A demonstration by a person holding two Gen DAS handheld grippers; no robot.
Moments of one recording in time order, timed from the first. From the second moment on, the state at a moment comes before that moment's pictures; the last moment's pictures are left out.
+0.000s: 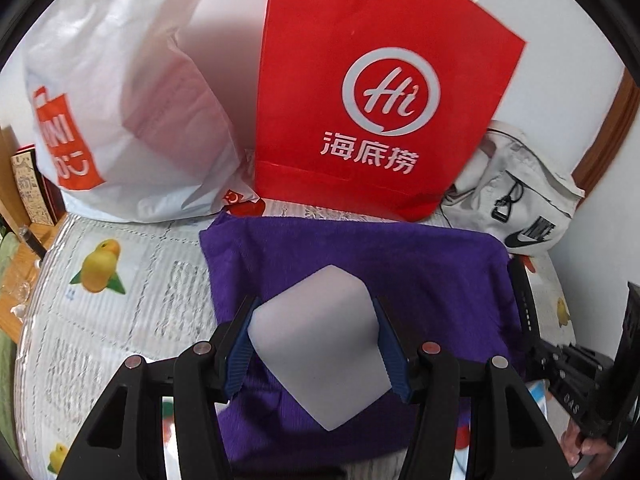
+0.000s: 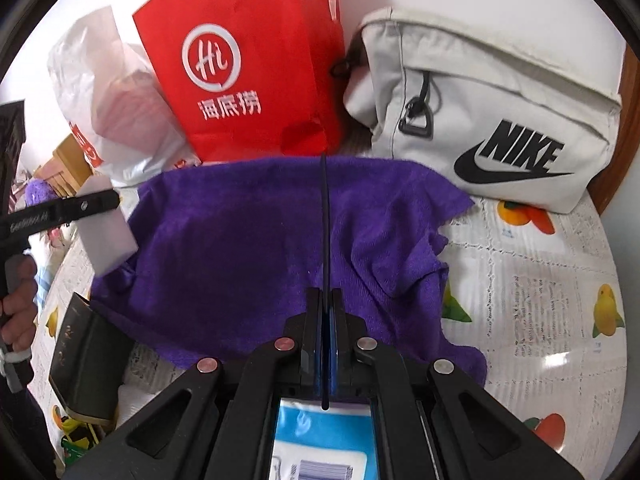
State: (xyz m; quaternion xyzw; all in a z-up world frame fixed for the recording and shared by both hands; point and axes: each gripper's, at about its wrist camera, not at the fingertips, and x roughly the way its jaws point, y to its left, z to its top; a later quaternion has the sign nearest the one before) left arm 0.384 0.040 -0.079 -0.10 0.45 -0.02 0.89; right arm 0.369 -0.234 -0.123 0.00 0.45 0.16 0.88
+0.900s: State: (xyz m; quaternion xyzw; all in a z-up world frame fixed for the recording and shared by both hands) left arm 0.410 0.049 -0.094 -0.10 0.48 0.00 0.87; right arm 0.377 -0.230 -0.128 0.00 0.47 0.15 0.87
